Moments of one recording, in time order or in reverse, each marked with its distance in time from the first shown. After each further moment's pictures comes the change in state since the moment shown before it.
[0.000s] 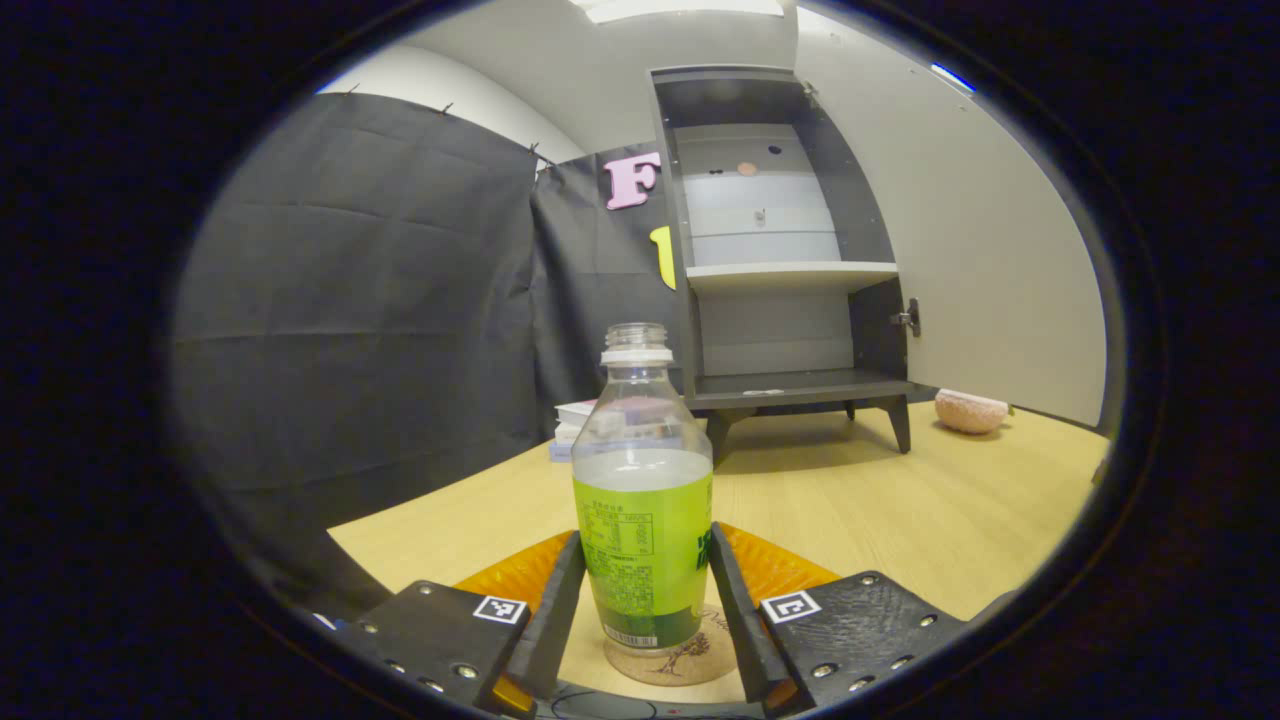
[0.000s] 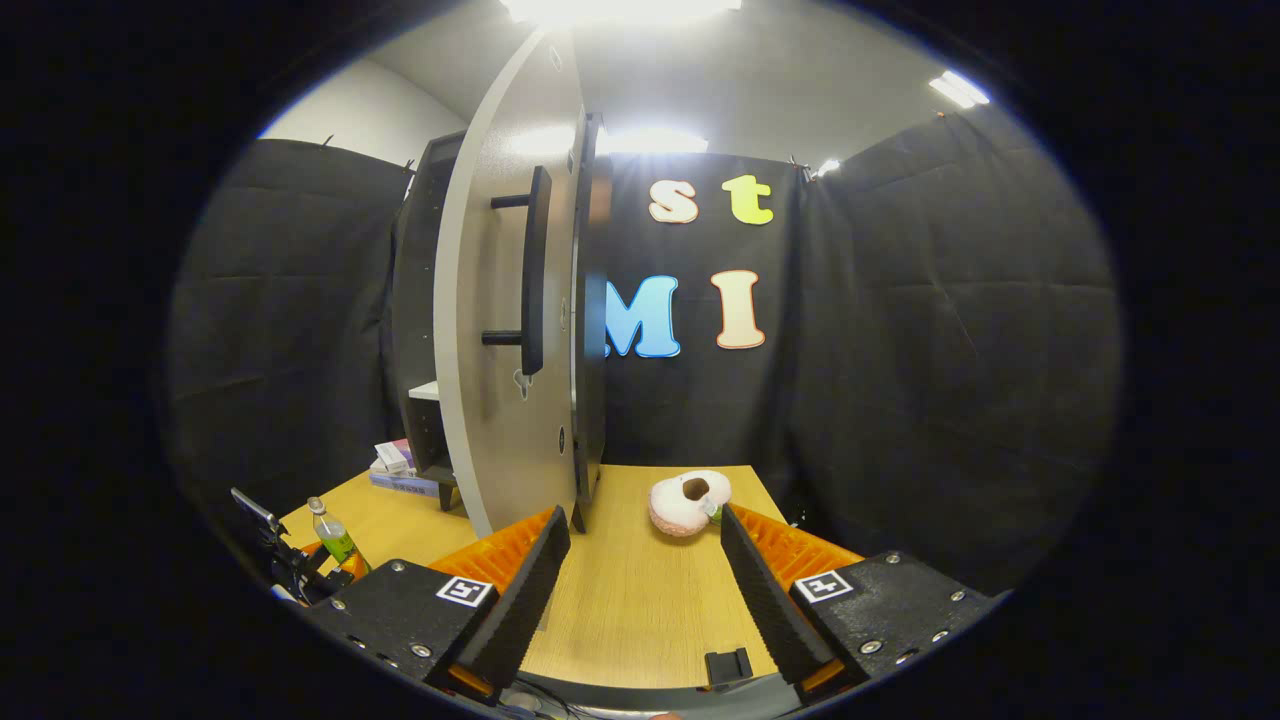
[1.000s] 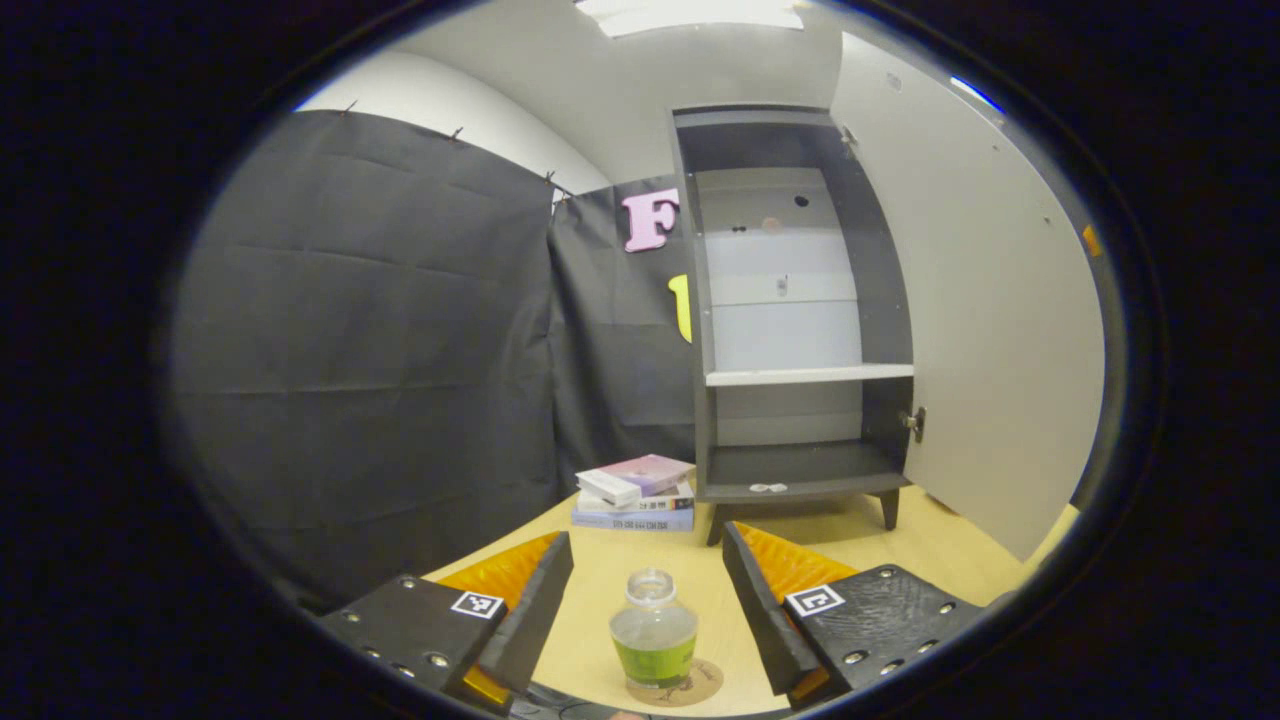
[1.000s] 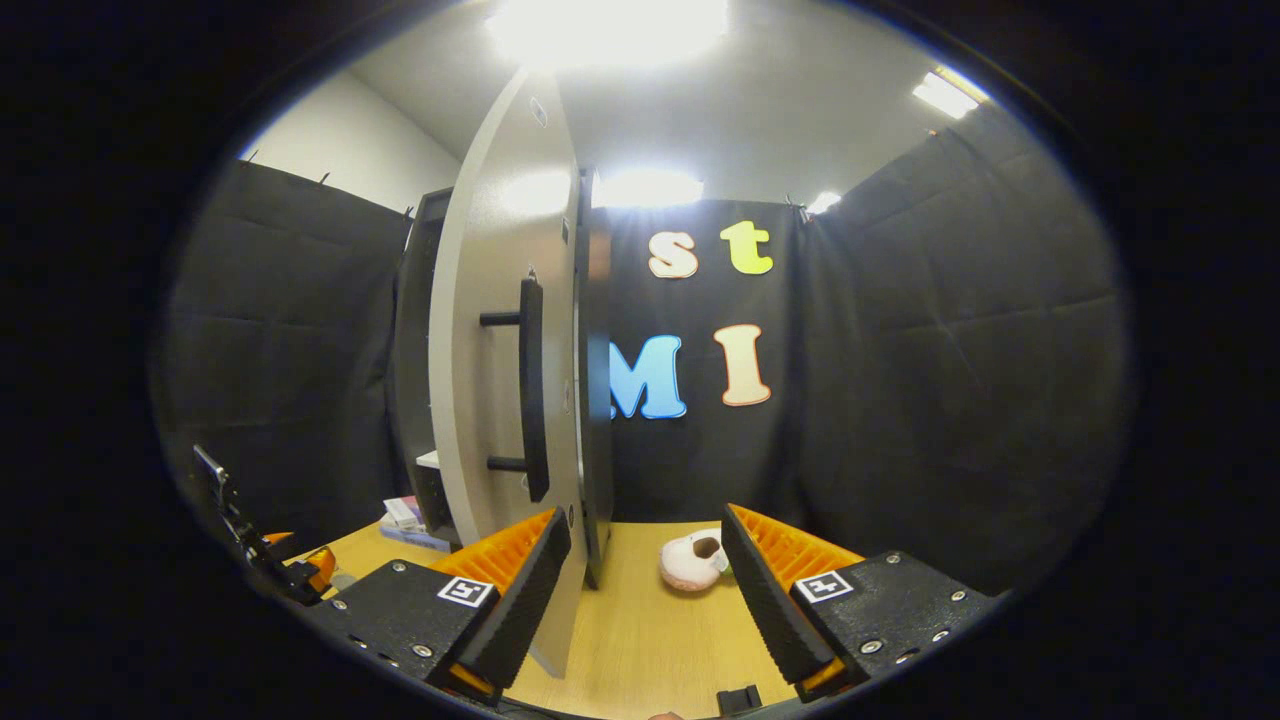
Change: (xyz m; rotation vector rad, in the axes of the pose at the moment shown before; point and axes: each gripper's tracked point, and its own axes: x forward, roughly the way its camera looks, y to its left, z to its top) left arm -0.036 0.019 0.179 -0.007 -0.085 0.044; right arm 0.015 -0.008 0.081 0.026 -0.169 -0.049
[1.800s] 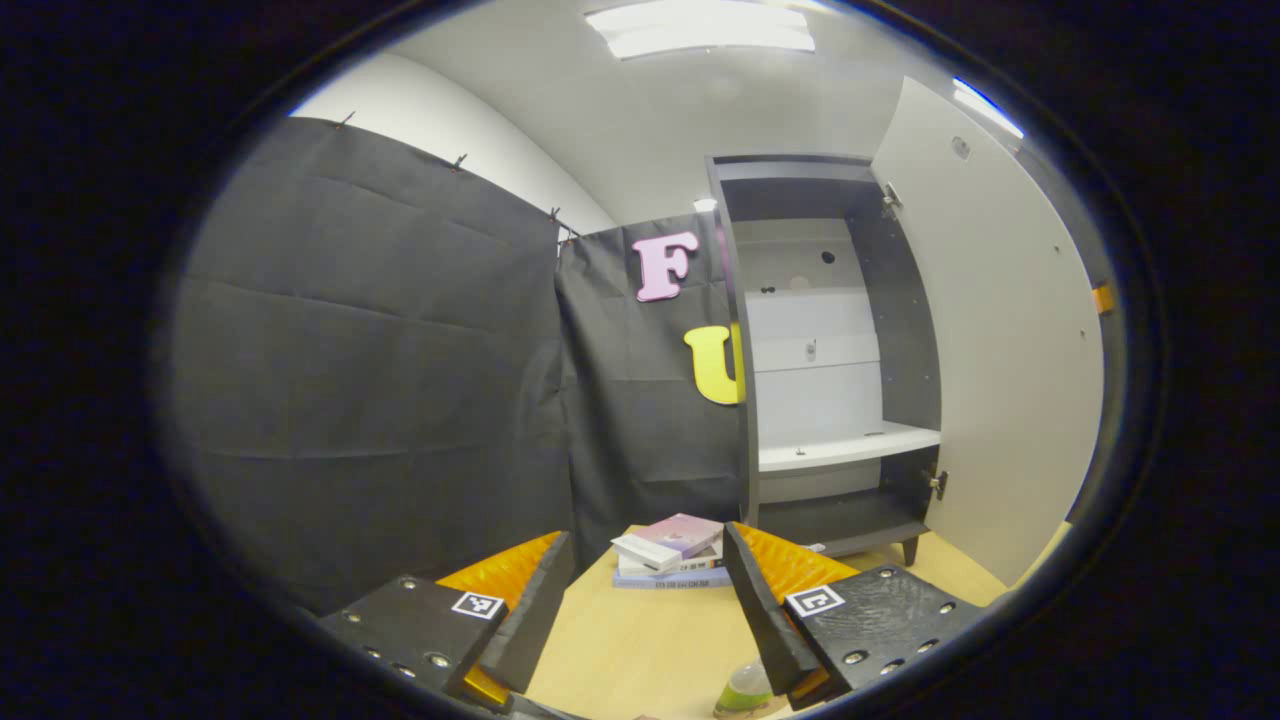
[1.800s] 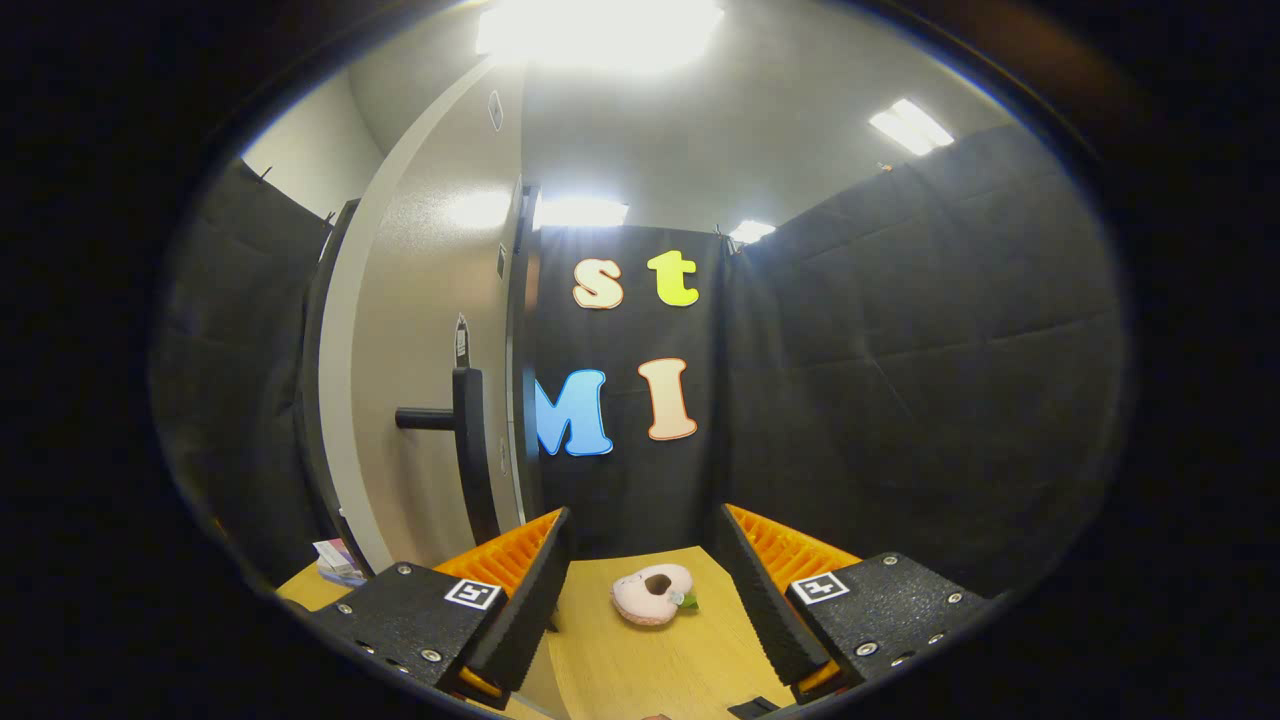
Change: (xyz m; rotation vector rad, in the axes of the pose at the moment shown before) left arm 0.039 0.108 0.102 0.007 -0.101 -0.037; right arm 0.035 0.023 0.041 0.021 -0.040 -0.243
